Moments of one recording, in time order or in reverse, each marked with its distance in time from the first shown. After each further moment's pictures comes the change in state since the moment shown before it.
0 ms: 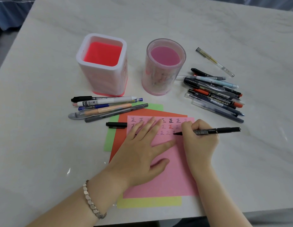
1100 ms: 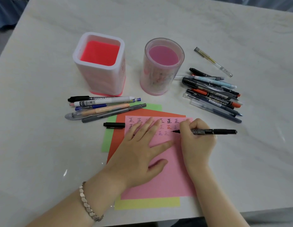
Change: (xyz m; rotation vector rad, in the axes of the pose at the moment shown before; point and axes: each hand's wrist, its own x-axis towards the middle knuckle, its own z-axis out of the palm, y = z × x) left_hand -0.001 0.001 0.000 0.003 -0.003 0.000; right_hand -0.001 0.000 0.003 0.003 0.039 -0.037
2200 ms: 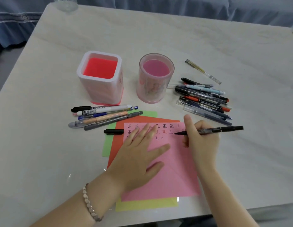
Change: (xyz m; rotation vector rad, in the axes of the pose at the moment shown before) left_hand 0.000 -0.002 0.002 0.119 0.005 0.045; right_hand 0.011 -0.021 -0.026 0.107 -0.046 0.230
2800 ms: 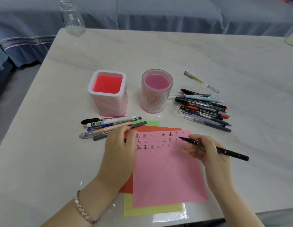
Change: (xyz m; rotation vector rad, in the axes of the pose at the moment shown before) left_hand -0.002 -0.023 -0.019 0.071 0.460 -0.331; right_hand -0.026 -0.020 -0.027 0.293 -0.214 0.108
